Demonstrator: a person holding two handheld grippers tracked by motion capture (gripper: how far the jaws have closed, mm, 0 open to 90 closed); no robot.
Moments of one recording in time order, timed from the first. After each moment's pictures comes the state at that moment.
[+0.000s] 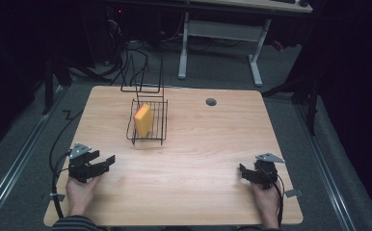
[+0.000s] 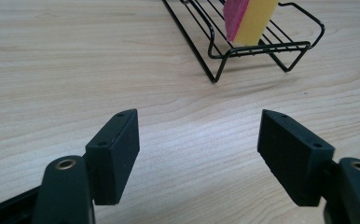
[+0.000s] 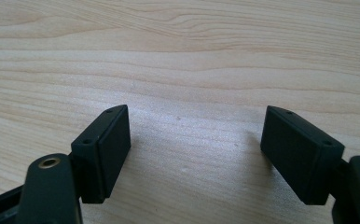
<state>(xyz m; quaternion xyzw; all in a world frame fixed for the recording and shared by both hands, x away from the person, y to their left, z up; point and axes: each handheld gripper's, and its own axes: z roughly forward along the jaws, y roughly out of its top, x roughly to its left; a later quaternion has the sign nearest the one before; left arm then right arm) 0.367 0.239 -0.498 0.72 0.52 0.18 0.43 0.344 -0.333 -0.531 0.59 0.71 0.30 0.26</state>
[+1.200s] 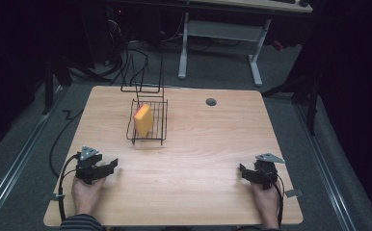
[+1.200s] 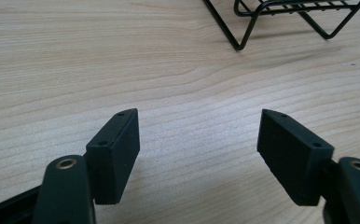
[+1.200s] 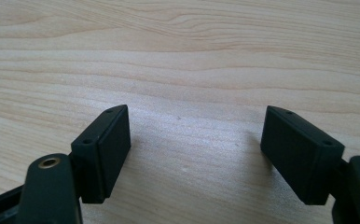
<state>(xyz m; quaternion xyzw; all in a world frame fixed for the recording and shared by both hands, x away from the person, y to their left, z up) 0.377 0.230 -0.526 0.73 0.53 0.19 0.39 0.344 -0.333 -0.531 0.59 0.71 0.30 0.26</state>
